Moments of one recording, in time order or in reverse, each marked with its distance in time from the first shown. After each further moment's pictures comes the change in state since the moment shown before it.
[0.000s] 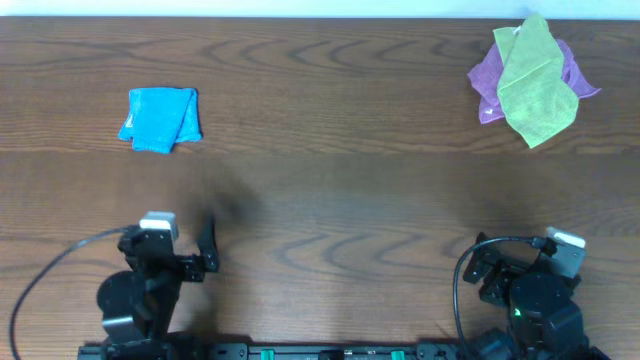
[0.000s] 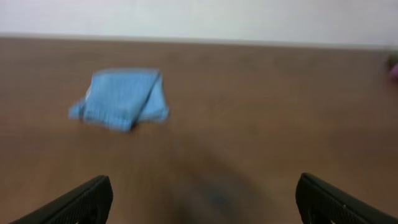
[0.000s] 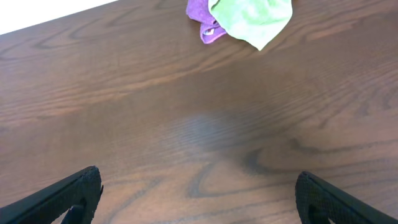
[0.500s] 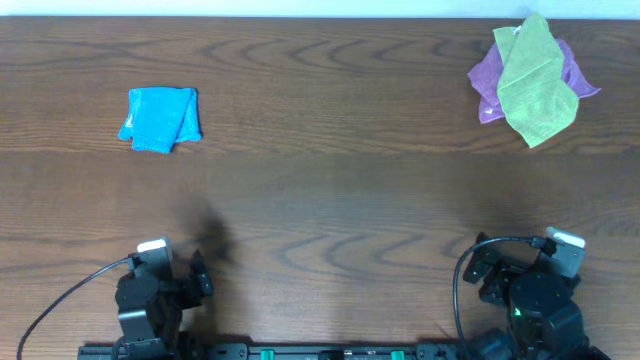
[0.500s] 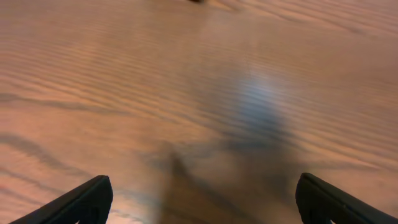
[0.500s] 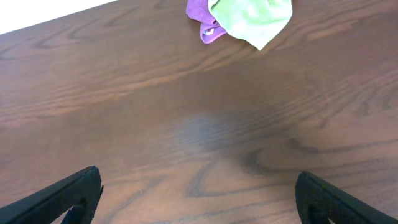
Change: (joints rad) left arm 0.000 -0.106 -0.056 -0.372 -0.271 -0.090; right arm 0.000 0.000 0.000 0.000 0.000 0.000
